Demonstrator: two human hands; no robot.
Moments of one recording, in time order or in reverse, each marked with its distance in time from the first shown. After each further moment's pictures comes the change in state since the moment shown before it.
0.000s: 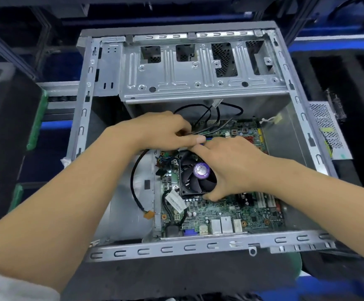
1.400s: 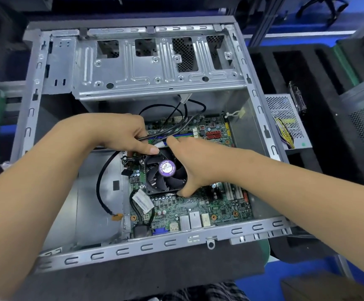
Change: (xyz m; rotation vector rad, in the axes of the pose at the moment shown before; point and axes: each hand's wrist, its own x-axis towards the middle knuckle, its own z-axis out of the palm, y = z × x) left_hand 0.002 -0.001 -0.004 -0.123 -0.278 -0.105; right_hand -0.002 0.006 0.004 0.348 -0.114 0.064
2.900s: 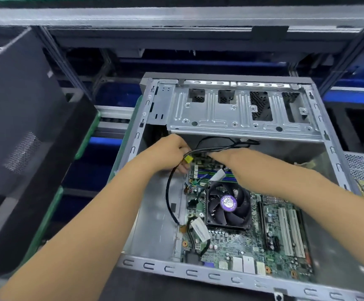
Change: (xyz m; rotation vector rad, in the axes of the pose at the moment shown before) left_hand -0.033 -0.023 0.011 -0.770 0.455 -0.349; right_hand 0.040 -0.002 -0.037 -0.107 0.073 -0.046
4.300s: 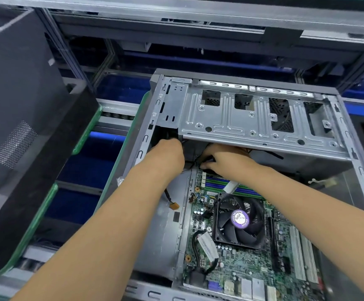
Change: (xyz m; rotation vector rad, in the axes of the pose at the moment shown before) left_hand -0.001 0.003 -0.010 0.424 0.179 -0.219; right_hand 0.090 0.002 0.025 0.183 0.113 0.095
